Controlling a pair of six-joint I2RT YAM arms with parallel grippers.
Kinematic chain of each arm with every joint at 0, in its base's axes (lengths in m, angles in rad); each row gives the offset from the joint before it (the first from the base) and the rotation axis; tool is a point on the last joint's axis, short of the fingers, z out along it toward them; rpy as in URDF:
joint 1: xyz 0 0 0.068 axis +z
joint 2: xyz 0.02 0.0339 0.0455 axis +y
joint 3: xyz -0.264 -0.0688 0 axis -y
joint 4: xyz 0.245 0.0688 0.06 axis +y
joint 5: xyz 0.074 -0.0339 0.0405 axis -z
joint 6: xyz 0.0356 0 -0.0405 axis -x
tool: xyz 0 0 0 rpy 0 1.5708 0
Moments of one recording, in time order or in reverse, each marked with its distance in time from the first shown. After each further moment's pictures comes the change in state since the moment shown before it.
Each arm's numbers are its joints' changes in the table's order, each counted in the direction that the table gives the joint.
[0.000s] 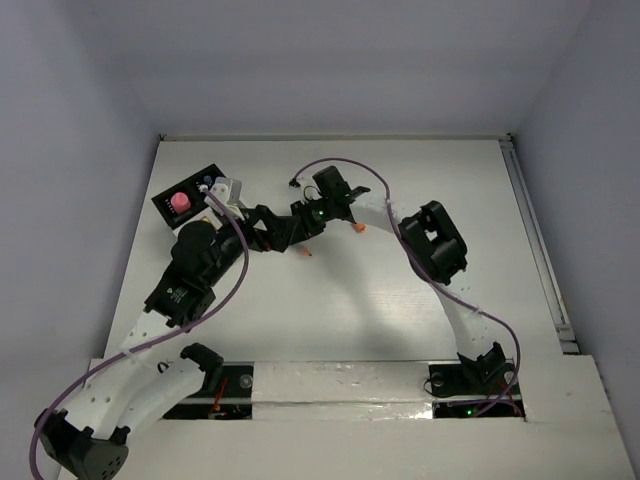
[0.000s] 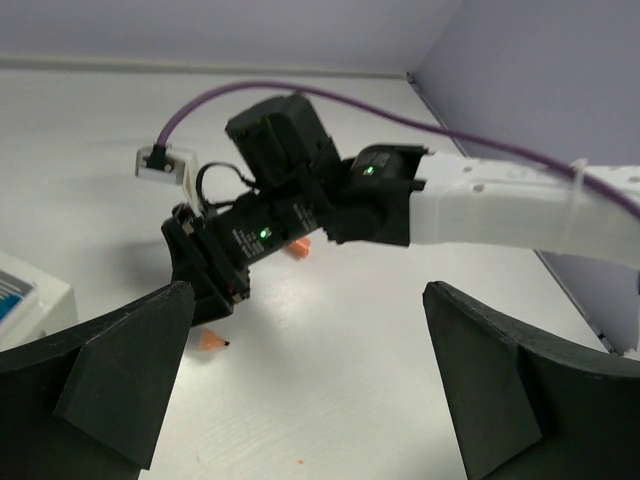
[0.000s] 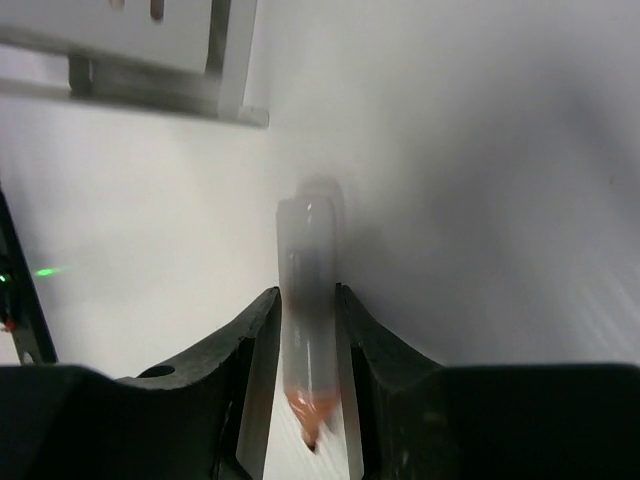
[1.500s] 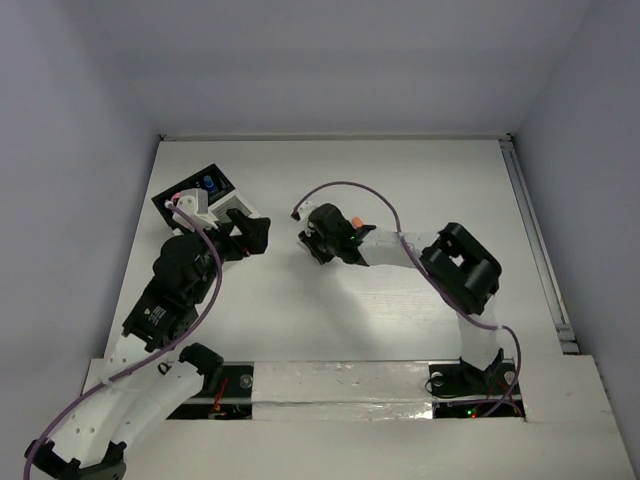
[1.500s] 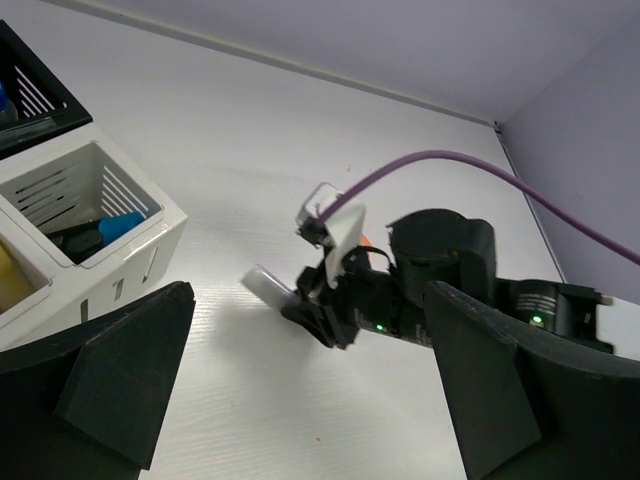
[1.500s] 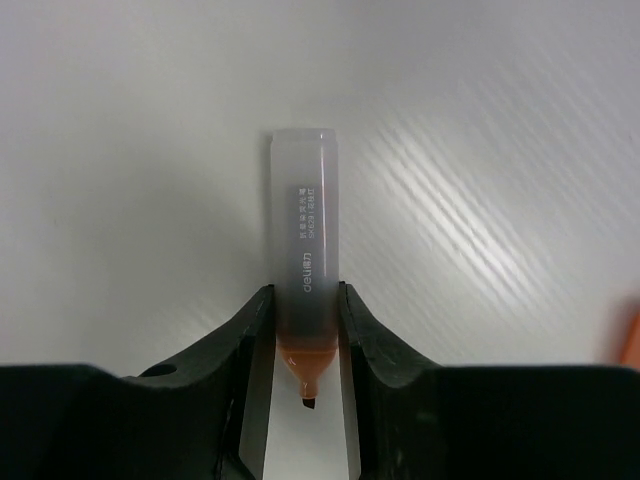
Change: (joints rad) left arm 0.000 -0.133 0.026 0.260 -0.262 0.106; right arm 0.190 -0.354 -0.512 -0.228 0.781 0.230
